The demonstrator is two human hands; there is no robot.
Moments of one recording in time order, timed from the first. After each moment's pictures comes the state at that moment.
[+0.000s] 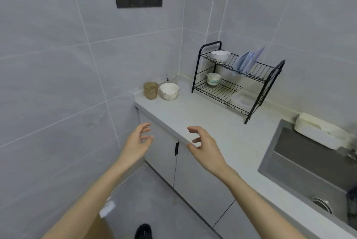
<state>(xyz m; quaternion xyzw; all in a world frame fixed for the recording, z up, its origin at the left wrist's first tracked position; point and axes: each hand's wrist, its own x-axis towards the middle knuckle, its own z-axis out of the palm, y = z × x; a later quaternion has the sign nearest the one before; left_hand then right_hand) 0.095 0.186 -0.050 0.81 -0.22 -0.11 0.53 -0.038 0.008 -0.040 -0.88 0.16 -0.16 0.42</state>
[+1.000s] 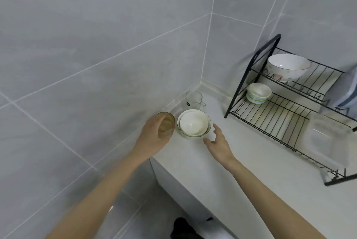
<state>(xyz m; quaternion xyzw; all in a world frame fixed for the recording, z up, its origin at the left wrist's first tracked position) 0.508 0.014 -0.113 0.88 -0.34 -0.12 0.32 0.363 -0.170 -0.135 -0.79 0.35 -0.05 0.50</state>
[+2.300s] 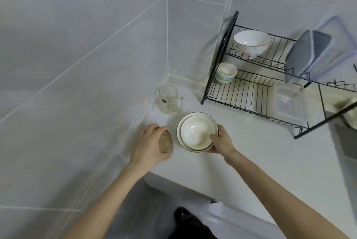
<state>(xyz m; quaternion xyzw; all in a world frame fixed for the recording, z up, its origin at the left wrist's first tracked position) 0.526 -0.007 -0.134 0.84 -0.49 -0.14 0.18 0.348 -0.168 -0.142 -0.56 0.52 -0.16 0.62</state>
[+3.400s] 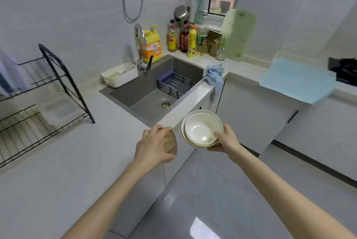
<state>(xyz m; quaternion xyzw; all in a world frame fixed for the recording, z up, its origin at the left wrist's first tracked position) 0.074 -0.034 -0.063 0.38 -0.90 -0.20 0.07 -0.141 0.080 -0.086 -0.16 0.72 -0.55 0.38</state>
